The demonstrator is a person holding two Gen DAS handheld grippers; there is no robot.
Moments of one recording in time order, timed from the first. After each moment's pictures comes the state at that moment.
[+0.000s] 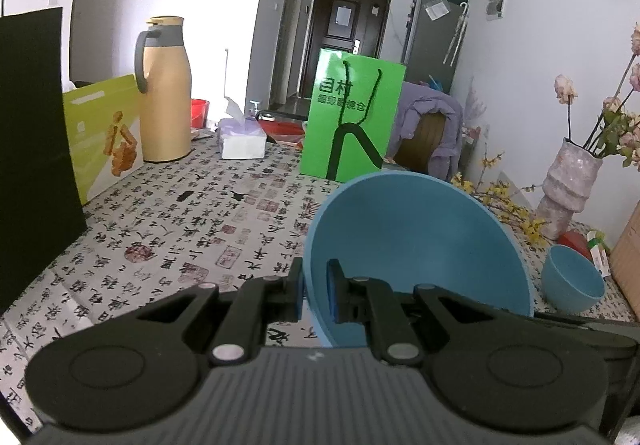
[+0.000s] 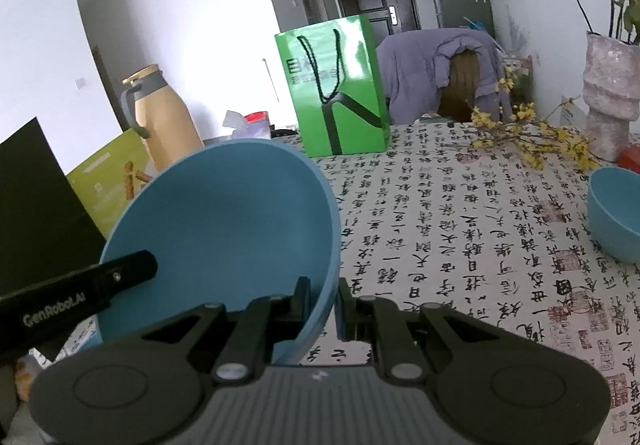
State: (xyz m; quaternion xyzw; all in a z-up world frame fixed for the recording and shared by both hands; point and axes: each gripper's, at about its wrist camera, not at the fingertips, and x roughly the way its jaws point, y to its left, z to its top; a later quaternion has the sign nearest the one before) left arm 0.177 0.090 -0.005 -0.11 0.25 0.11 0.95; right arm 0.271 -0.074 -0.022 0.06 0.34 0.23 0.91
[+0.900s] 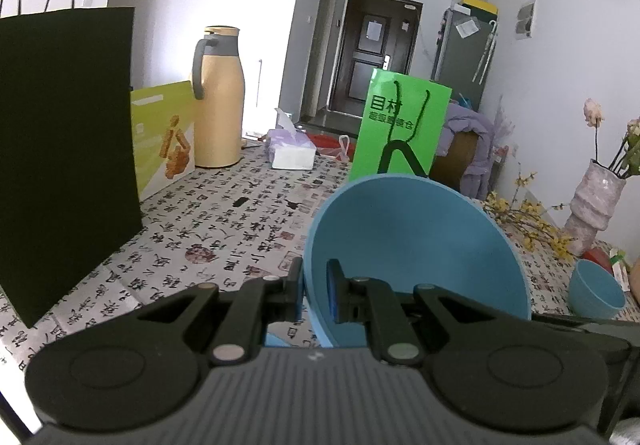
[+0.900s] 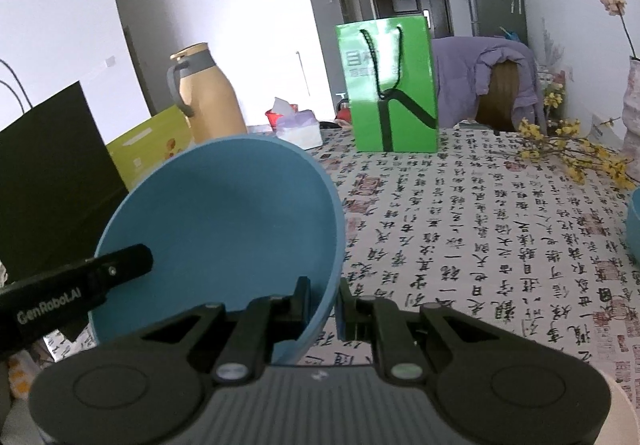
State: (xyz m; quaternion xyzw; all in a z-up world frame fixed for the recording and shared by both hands) left arm 0.134 0.136 -0.002 -0.13 0.23 0.16 0.95; right arm 0.249 -0.015 -0.020 0.03 0.34 0.27 0.90
